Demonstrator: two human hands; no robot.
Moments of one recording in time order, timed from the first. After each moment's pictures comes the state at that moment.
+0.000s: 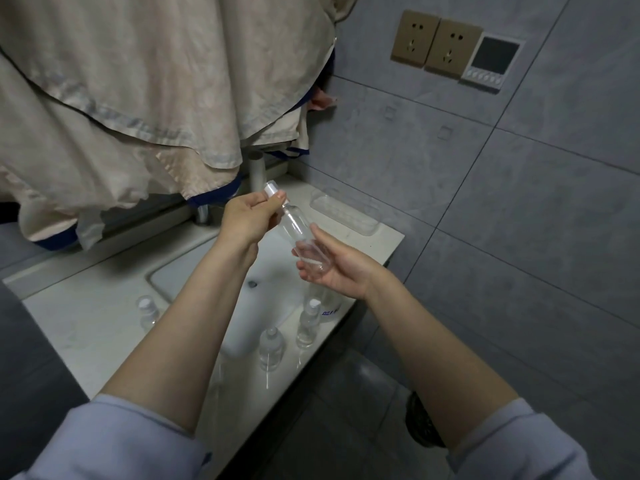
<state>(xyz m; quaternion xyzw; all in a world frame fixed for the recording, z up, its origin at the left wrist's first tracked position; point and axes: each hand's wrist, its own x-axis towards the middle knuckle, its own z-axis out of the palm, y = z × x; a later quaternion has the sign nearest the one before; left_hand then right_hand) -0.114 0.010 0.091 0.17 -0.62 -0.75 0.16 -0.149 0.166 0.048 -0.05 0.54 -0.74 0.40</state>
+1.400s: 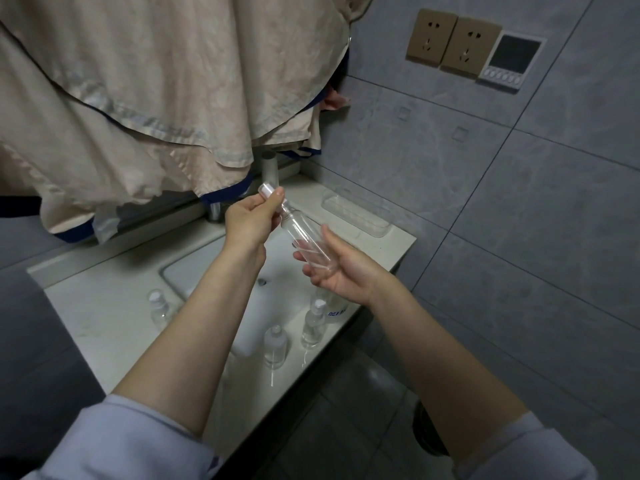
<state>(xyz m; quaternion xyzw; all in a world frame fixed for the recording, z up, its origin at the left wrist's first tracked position) -0.110 0.017 0.089 0.23 -0.55 -0.78 0.21 -0.145 0.168 0.046 -0.07 0.51 -0.75 0.42</state>
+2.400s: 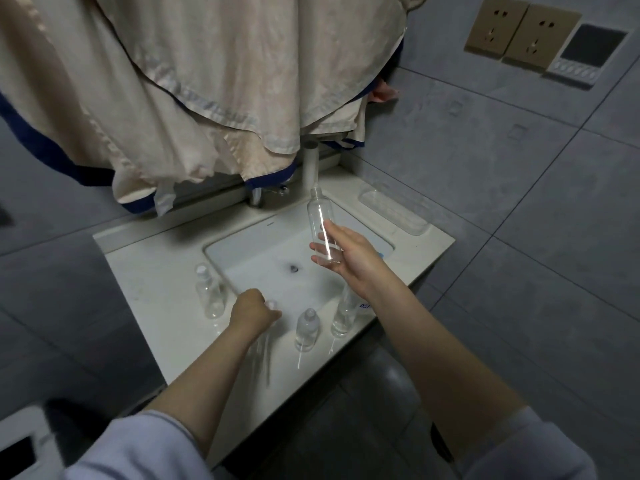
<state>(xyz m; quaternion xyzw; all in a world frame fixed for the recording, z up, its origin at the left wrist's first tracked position) -0.030 -0.027 -0.063 0.35 -0.87 -0.34 -0.04 -0.131 0.117 0.030 -0.07 0.59 -0.75 0.29</state>
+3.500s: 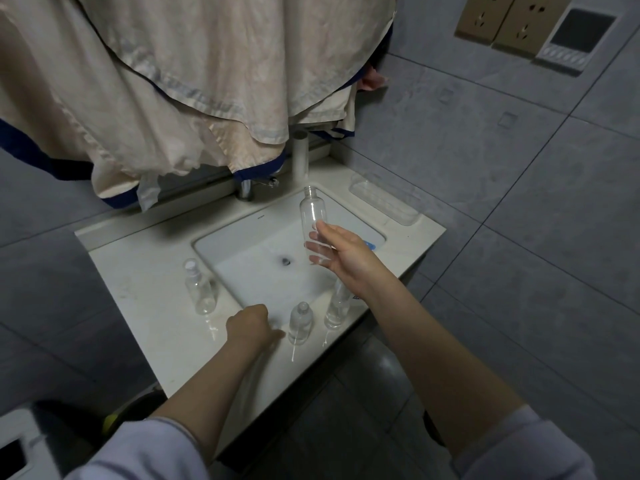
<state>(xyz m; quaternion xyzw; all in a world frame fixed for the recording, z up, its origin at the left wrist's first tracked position) -0.022 -0.013 -0.107 0.26 -0.95 -0.16 -0.11 -0.130 0.124 0.016 -0.08 0.59 -0.74 0.30</state>
